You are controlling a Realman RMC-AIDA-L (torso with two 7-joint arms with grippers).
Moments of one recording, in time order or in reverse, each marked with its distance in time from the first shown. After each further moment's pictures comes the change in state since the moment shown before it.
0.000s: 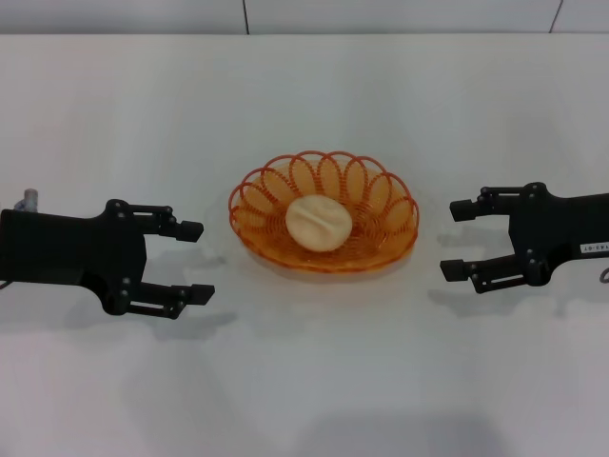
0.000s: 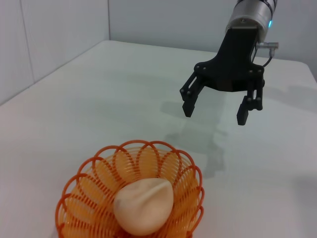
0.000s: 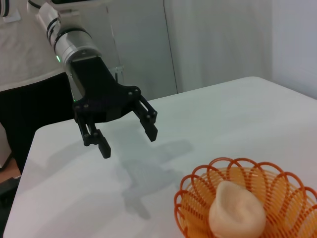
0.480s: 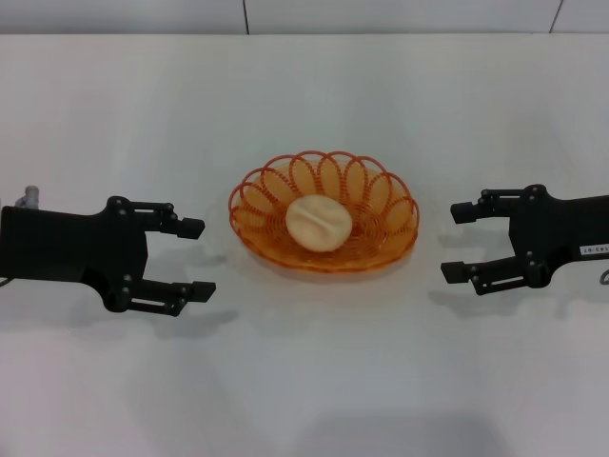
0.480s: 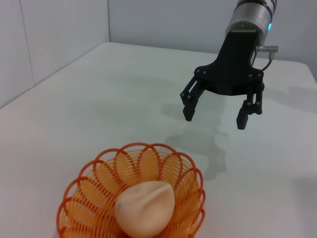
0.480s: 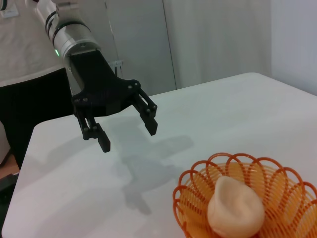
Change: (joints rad) left arm -0.004 0.000 0.000 0.002 -0.002 0.000 -0.001; right arm 0.000 0.001 0.001 0.001 -0.011 0.005 0.000
